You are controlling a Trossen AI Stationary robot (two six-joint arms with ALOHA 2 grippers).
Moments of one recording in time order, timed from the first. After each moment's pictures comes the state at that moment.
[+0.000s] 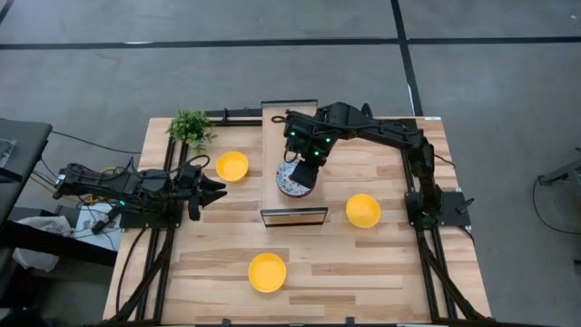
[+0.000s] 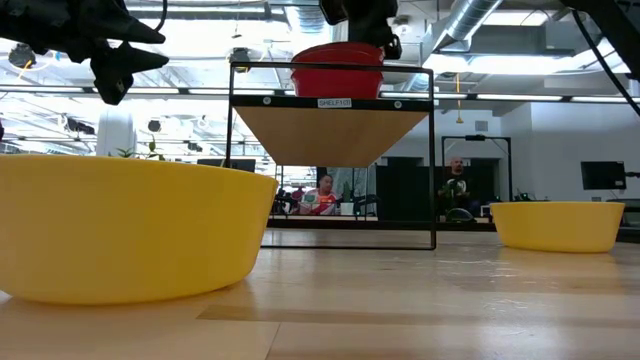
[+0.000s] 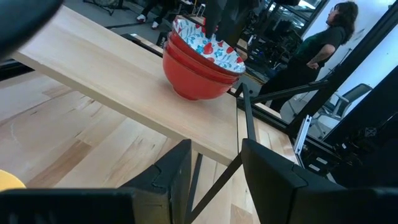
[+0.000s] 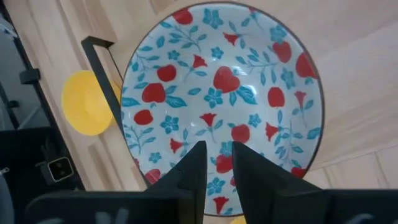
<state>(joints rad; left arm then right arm) -0.21 0.30 0.30 -0.15 -0.29 -0.47 -0.17 2.03 2.26 -1.51 -0.26 0.23</state>
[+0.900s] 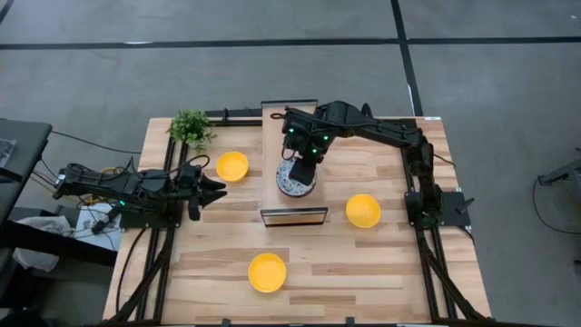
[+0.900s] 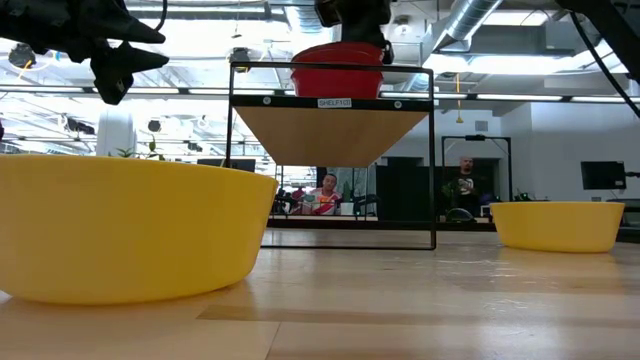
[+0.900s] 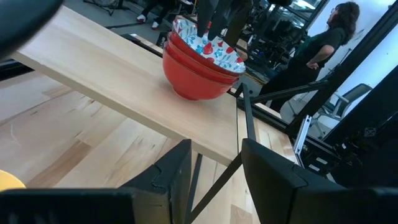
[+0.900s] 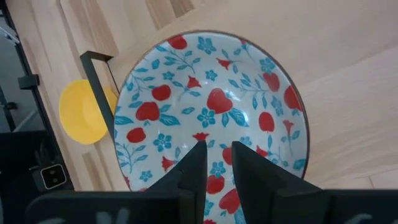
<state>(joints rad) -0.21 0.30 0.30 -0.15 -0.29 -0.47 -0.19 2.03 2.25 -1.46 -0.26 0.18</state>
